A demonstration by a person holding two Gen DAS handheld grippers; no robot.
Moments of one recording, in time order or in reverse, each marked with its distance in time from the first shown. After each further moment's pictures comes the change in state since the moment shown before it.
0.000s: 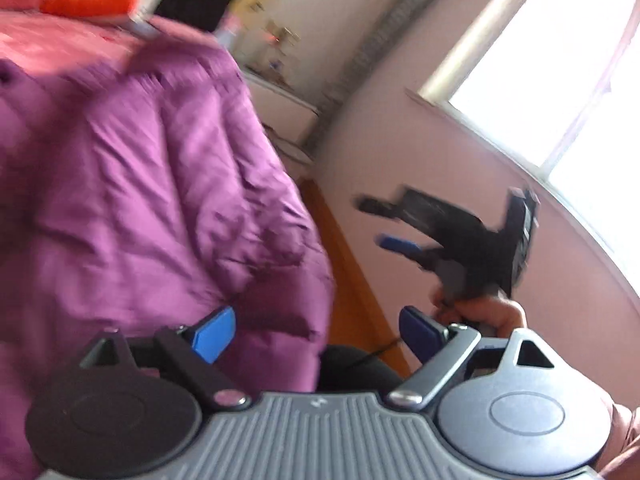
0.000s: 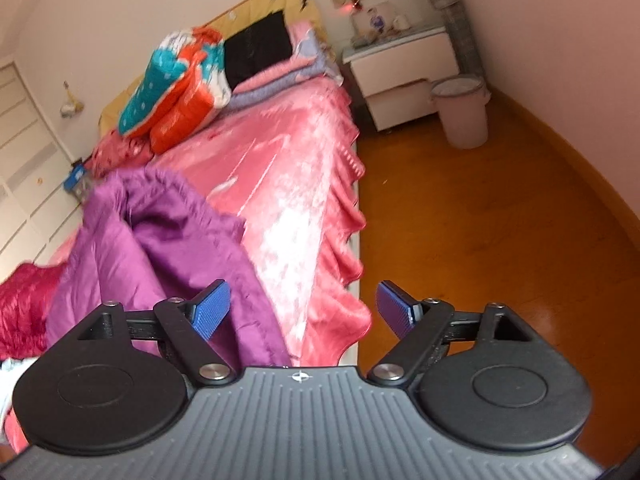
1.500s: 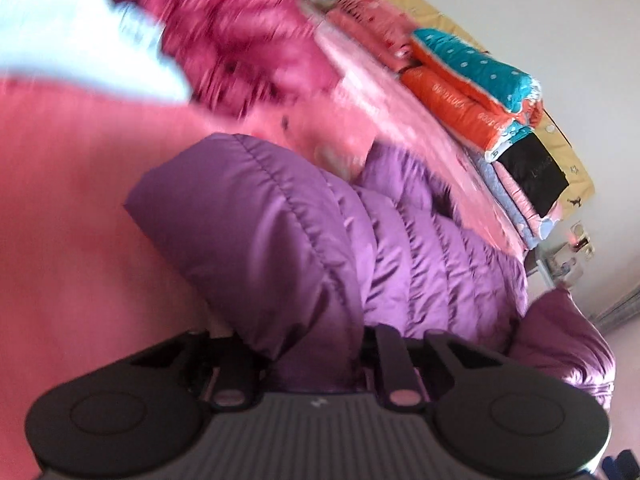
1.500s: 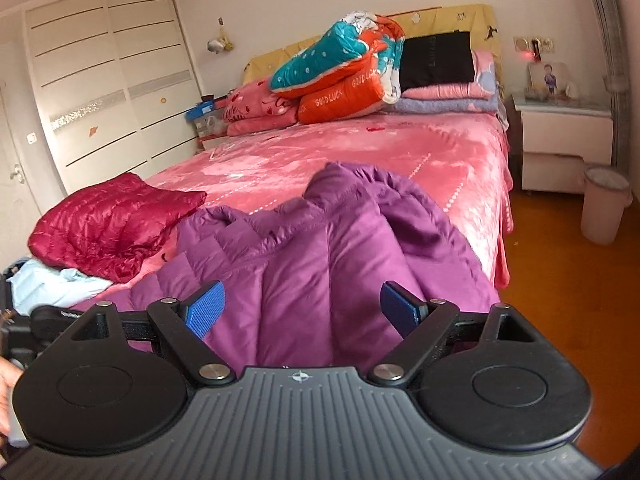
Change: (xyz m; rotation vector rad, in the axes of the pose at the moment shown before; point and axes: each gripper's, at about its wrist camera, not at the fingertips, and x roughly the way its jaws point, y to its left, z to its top) left arm -0.094 0.233 0.052 -0.627 -0.360 0.703; right arm 0.059 0.173 -0.006 -0.423 0.027 0.297
